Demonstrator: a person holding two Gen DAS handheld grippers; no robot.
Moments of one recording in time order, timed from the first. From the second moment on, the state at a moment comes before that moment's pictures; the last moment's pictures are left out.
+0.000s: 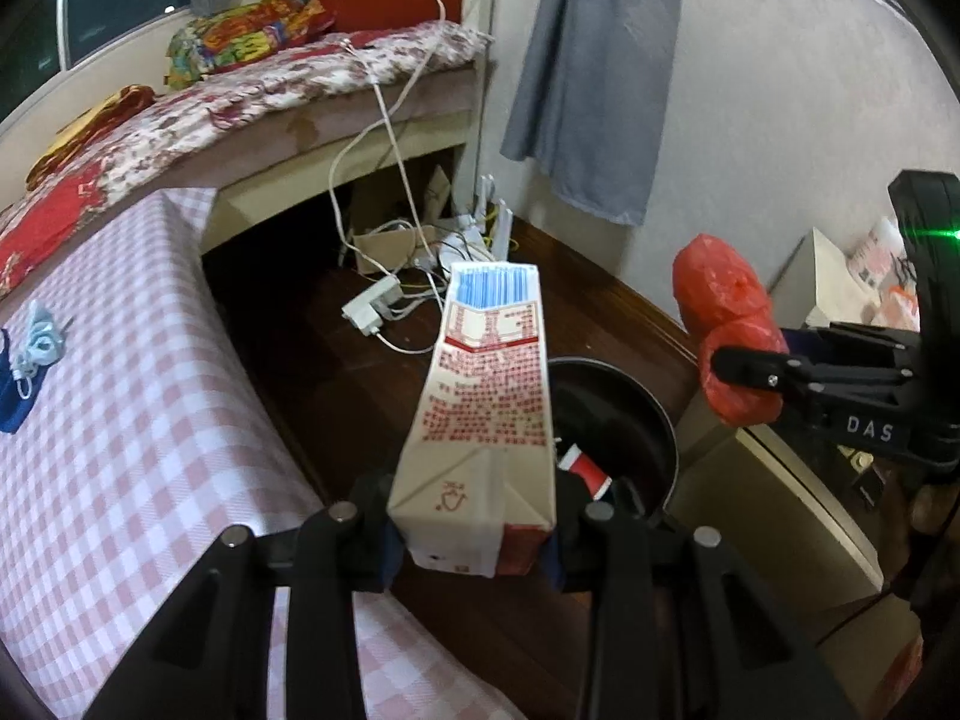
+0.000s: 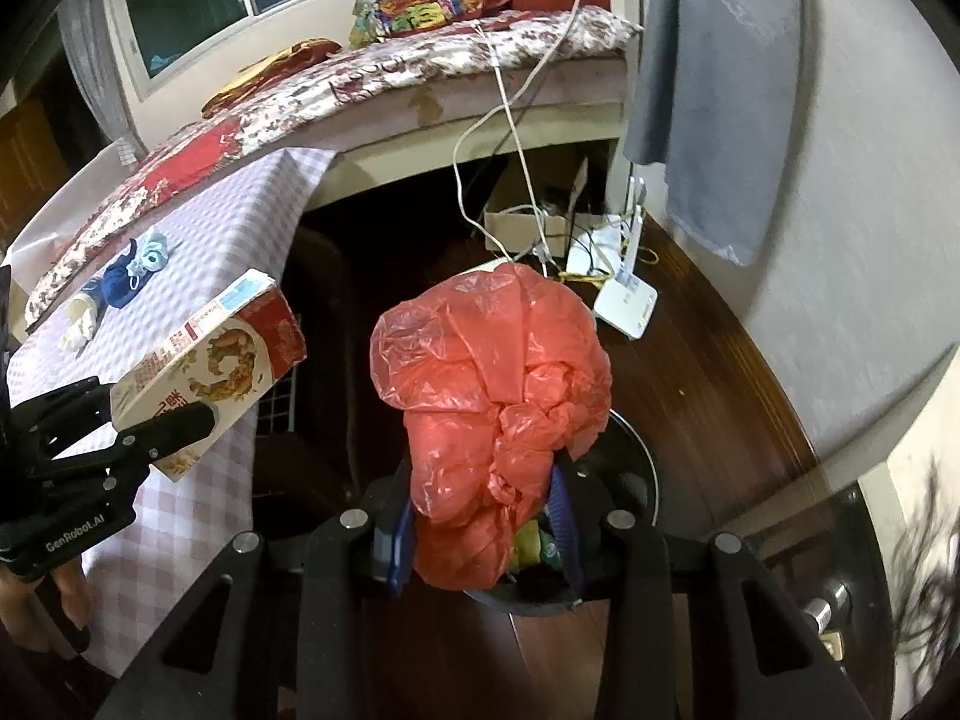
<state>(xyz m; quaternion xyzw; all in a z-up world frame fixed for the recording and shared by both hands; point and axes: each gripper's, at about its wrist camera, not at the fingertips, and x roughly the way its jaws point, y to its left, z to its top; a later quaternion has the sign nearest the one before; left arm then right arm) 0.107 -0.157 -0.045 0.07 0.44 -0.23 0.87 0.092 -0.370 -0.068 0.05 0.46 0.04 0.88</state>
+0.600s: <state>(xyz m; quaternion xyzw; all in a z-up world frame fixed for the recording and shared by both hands) 0.127 -0.222 -0.113 0.10 0.55 -0.27 0.79 0.097 -0.399 -0.157 0.07 0.54 0.04 0.84</state>
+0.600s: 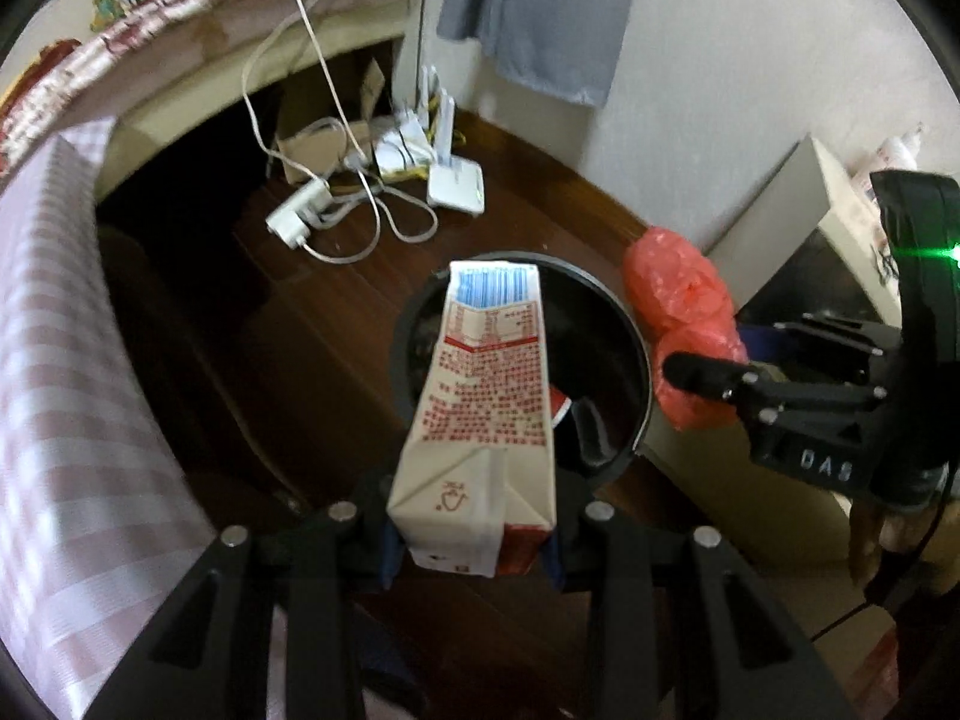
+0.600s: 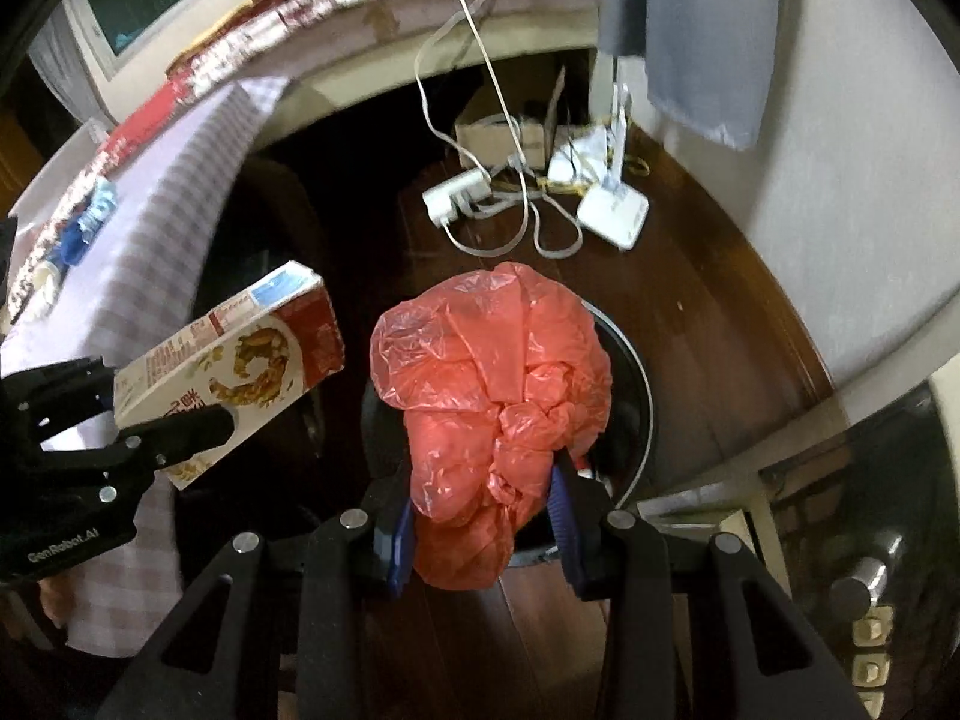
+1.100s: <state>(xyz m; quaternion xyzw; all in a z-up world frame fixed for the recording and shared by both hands) 0.152 -0.261 -0.193 0.12 0.63 -0.22 0.74 0.118 -0.400 -0.236 0.04 0.60 0.05 0.80</state>
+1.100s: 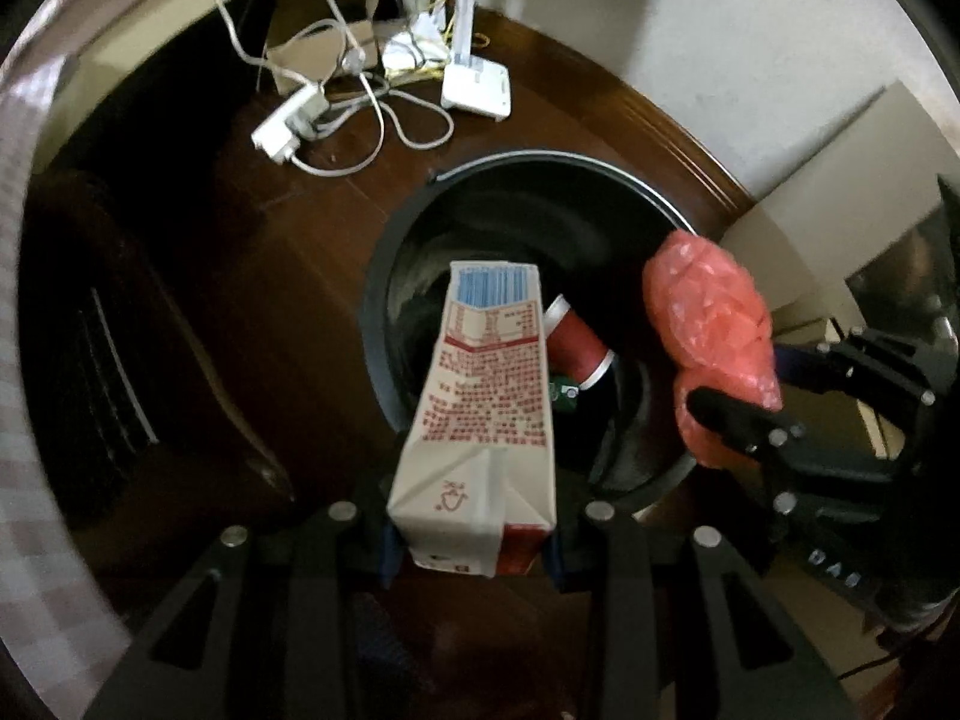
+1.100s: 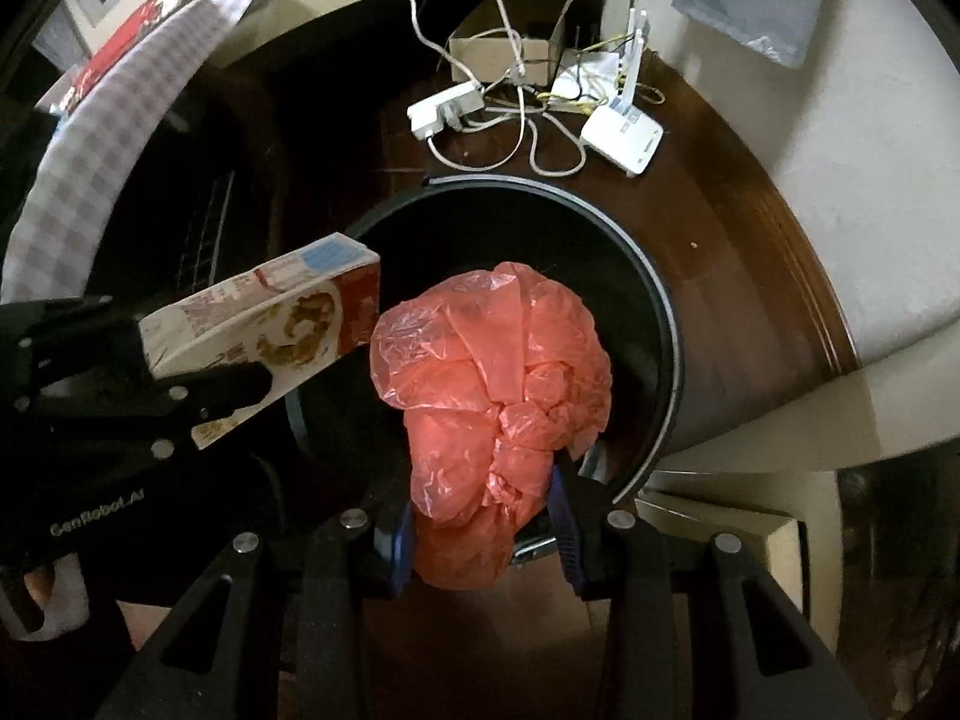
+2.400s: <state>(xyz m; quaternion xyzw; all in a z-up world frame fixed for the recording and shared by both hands) 0.123 -0.184 -0.045 0.06 0.45 -0.17 0.87 0.088 -0.406 -0.100 0.09 0.51 -0.07 0.85</state>
